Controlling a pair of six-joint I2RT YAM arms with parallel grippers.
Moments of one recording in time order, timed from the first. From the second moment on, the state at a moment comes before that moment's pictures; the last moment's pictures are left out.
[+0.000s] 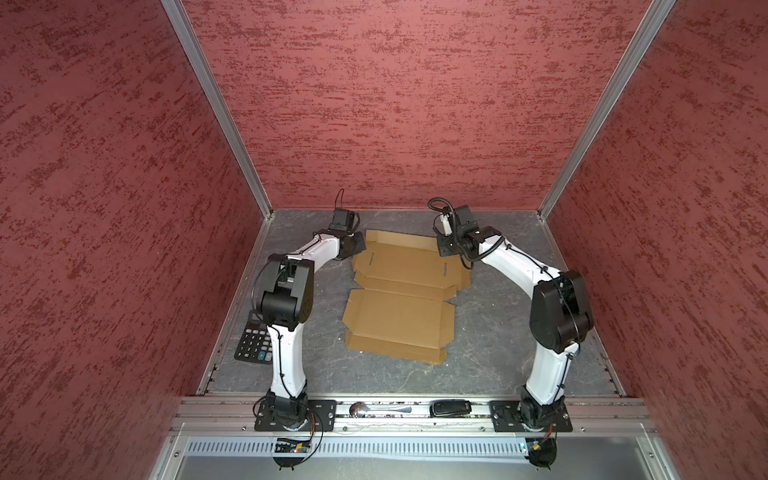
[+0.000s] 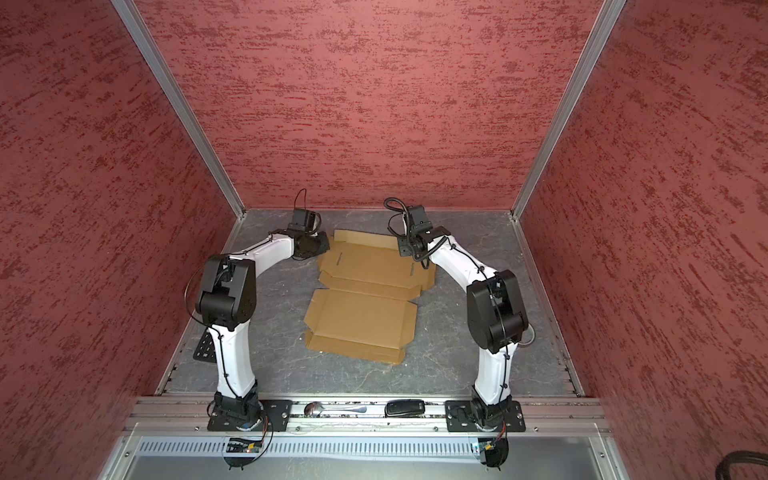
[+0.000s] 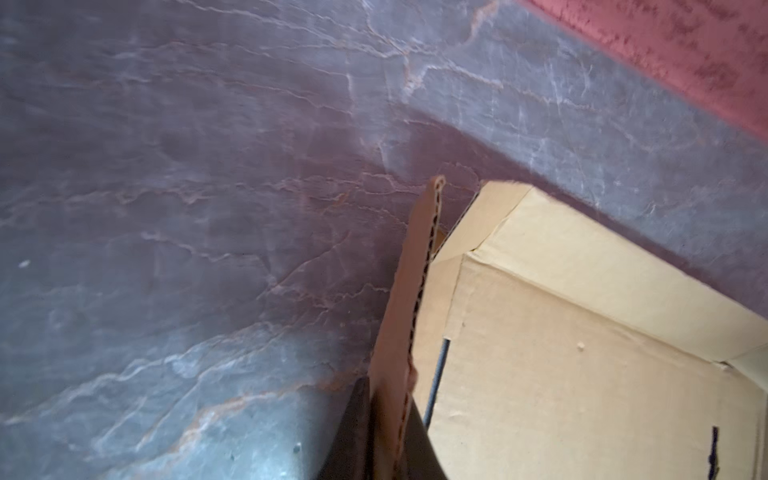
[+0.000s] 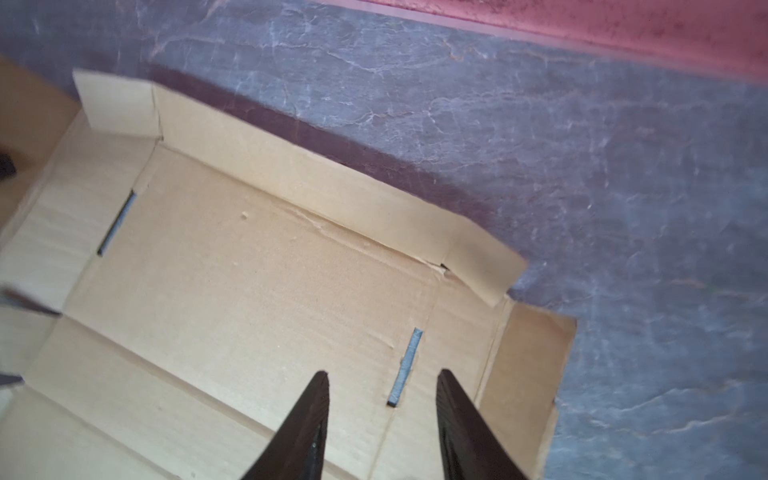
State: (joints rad) left arm -0.21 2.05 1.49 -0.36 0.05 -0.52; right arm 0.38 1.90 1.54 -0.52 0.06 0.21
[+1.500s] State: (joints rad) left arm -0.16 2.16 1.74 -0.68 0.10 -0.24; right arm 0.39 1.84 1.31 -0.30 -0.19 0.65
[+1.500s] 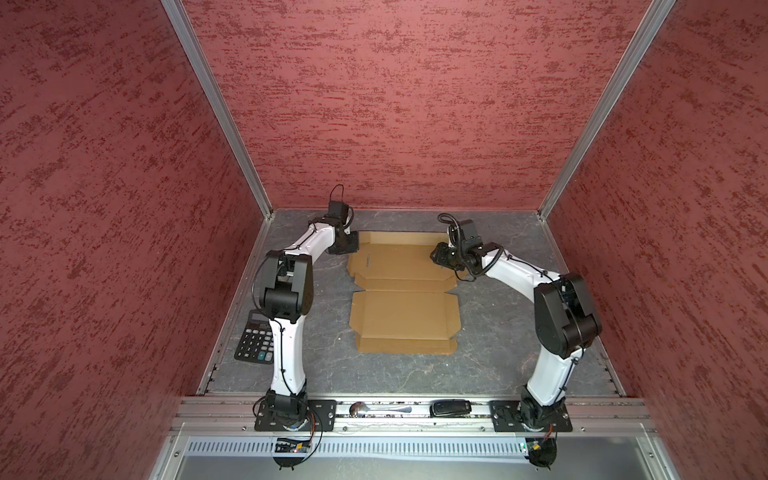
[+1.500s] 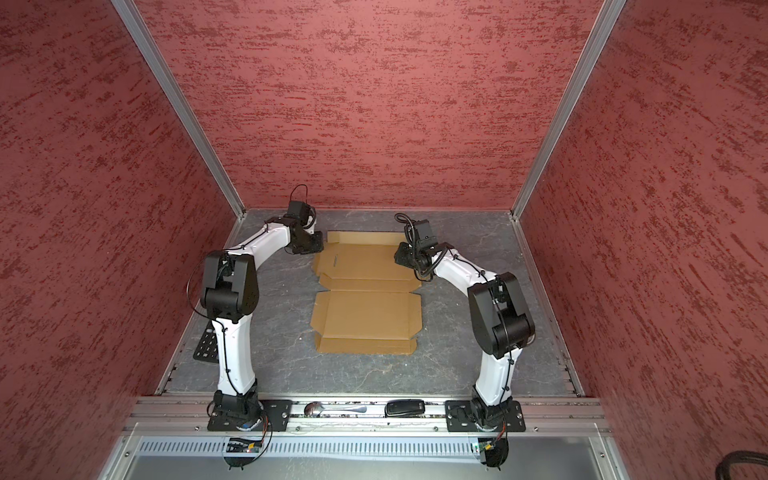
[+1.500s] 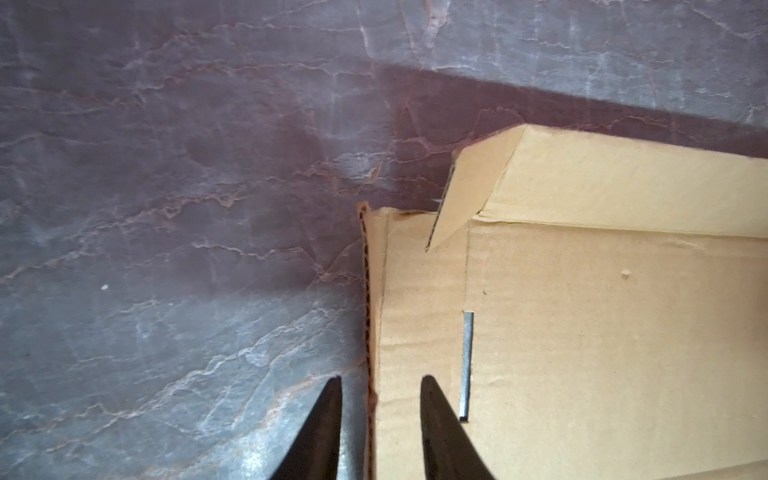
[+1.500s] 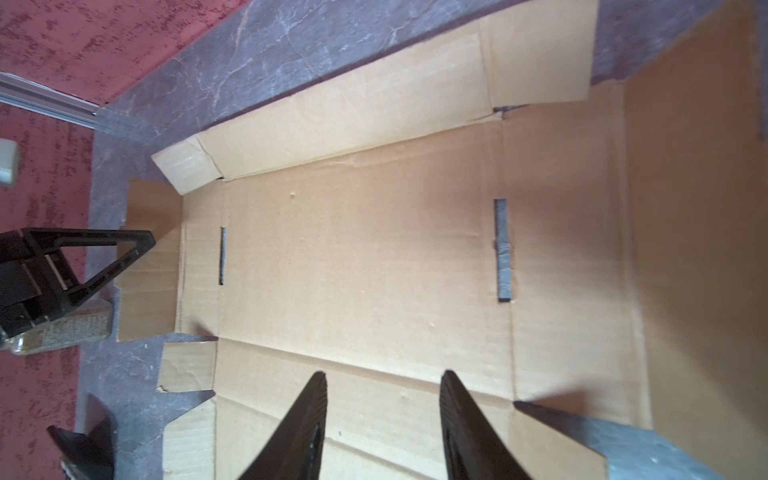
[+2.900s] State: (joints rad) left arm -0.17 1.99 1.37 -0.33 -0.01 -0.29; right arm 0.40 1.88 1.31 -0.14 -0.24 0.88
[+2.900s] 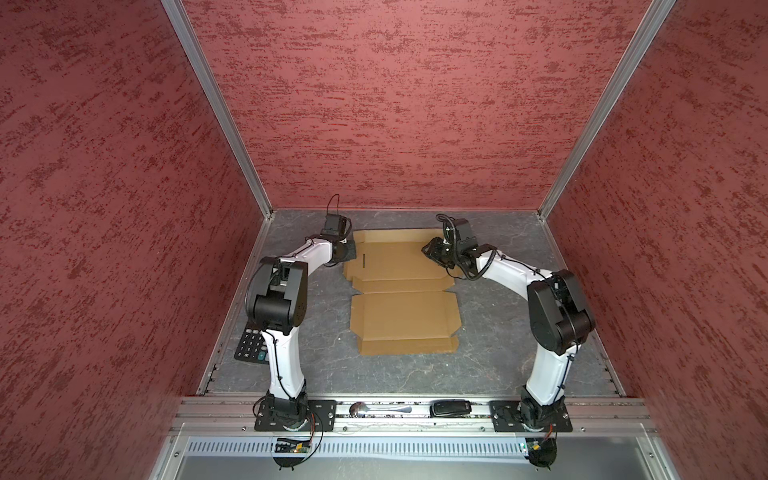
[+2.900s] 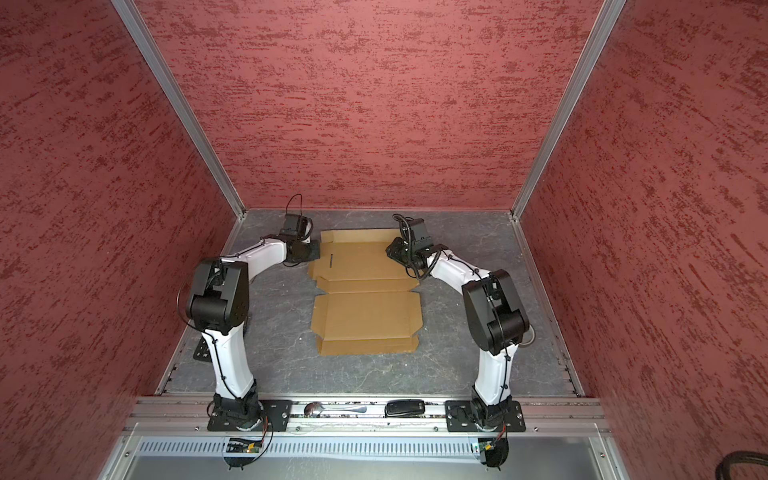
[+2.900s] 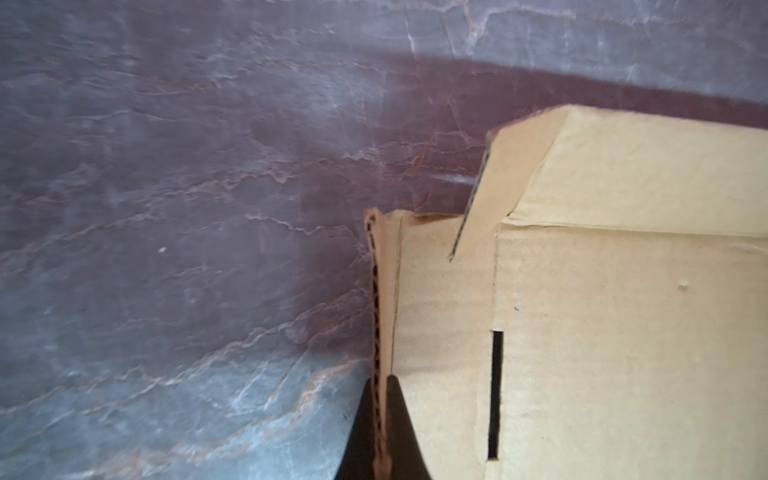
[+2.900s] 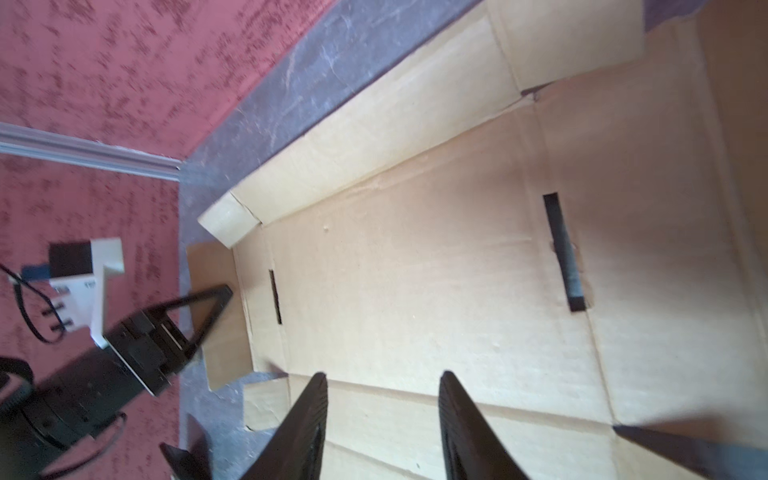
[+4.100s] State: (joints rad) left arm -0.32 1.70 0.70 0.58 -0.31 -0.42; right arm 0.46 1.99 1.50 -0.04 -0.09 1.40
